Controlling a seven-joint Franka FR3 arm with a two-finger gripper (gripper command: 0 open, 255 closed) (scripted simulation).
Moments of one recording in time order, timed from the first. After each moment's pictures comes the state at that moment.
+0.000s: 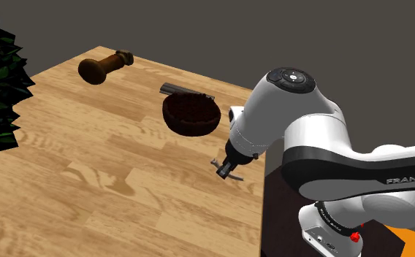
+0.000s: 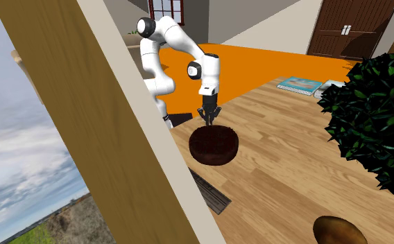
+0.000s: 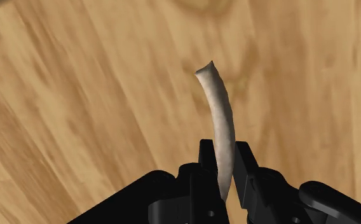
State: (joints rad) arm 0.21 -0.50 0.64 -2.64 0.22 2.31 0.37
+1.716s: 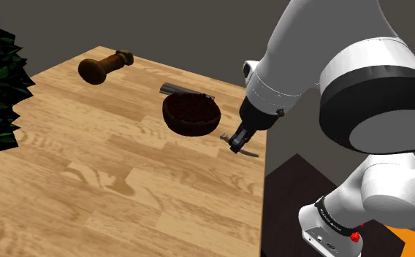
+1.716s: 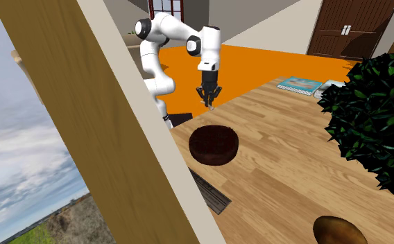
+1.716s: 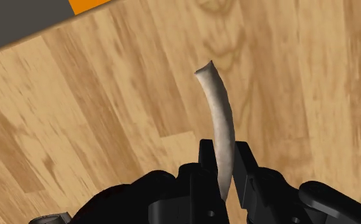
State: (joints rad) arm 0.22 -0.62 0.53 -2.43 0.20 1.96 0.32
